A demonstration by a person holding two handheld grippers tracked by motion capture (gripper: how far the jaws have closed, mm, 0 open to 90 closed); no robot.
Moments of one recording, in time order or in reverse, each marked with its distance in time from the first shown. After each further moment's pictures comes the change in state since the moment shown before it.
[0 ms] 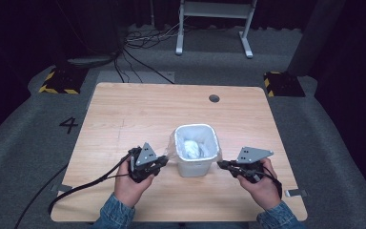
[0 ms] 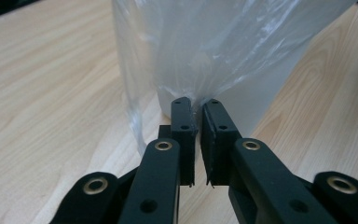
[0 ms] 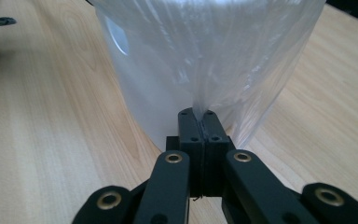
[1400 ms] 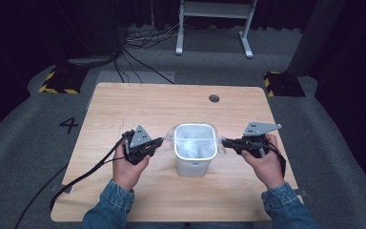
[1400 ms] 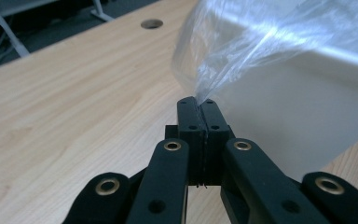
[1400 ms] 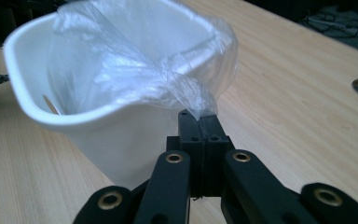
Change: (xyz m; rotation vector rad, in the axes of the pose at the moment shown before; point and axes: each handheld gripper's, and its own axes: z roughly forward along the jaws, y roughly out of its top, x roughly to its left) left arm 0.040 0.016 0.013 -0.052 0.060 -0.029; right arm -0.052 0.034 -0.003 -0.031 0.001 0.124
